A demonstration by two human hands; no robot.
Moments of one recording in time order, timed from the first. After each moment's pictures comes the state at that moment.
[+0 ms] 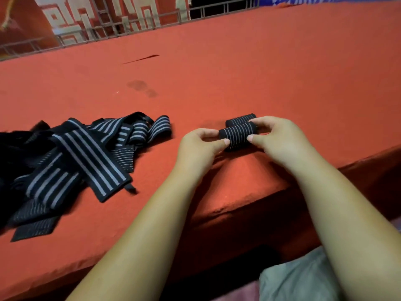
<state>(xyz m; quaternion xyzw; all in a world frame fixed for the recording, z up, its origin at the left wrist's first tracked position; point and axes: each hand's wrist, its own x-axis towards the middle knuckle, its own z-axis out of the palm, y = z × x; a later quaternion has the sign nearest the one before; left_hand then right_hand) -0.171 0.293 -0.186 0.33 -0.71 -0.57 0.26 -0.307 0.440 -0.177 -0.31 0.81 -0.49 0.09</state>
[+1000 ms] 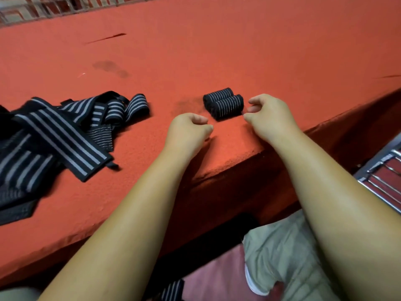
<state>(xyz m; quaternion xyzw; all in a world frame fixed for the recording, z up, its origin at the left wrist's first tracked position) -0.163 0.313 -0.197 0.32 -0.76 -0.52 0.19 -0.306 0.467 -0.195 -0.23 0.88 -0.41 0.00</state>
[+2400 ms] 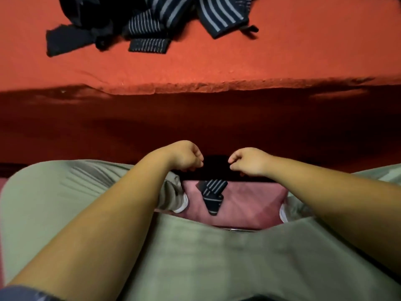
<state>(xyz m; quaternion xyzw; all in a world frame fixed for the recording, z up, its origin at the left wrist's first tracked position) 0.172 0.260 -0.394 0.46 -0.73 -0.46 -0.20 -0.043 0.390 -0.433 -0.44 0.75 -0.09 0.49</state>
